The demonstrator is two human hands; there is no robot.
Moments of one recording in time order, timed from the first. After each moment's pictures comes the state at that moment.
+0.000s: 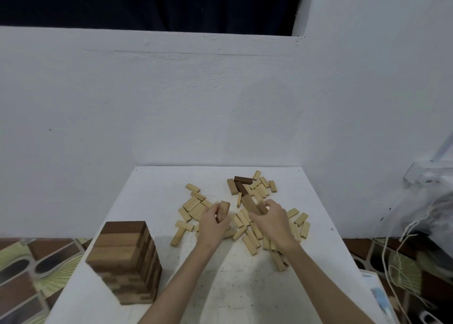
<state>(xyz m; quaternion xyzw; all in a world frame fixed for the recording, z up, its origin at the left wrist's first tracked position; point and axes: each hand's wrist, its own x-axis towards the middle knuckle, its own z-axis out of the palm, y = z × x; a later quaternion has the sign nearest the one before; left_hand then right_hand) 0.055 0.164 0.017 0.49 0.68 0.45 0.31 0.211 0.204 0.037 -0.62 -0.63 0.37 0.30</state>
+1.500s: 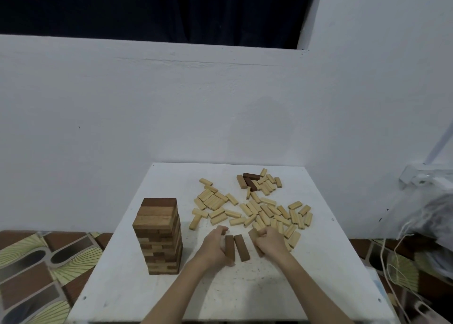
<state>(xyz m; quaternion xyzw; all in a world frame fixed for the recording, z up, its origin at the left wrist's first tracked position) 0.025 0.087 -0.011 0.58 0.68 0.23 0.38 0.191 0.132 0.002 -0.67 -0.61 0.40 0.18</state>
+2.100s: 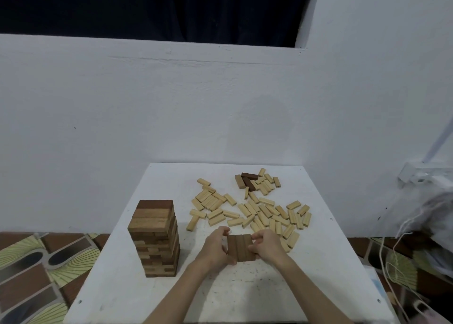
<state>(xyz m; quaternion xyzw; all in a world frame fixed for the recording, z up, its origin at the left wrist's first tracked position) 0.034 0.091 -0.017 0.58 0.67 0.27 0.38 0.194 0.144 -0.024 -0.65 -0.61 0.43 0.17</state>
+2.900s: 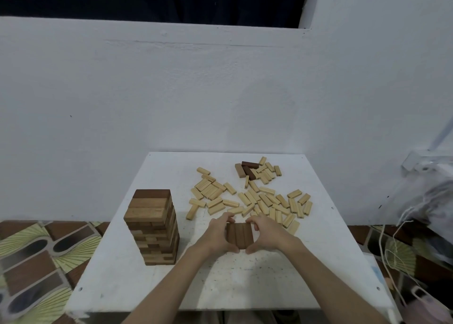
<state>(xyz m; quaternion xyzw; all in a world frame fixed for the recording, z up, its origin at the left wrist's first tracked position) 0.031 0.102 -0.024 0.62 0.64 0.23 0.38 0.206 0.148 0.004 -0.51 -0.81 0.28 0.00</state>
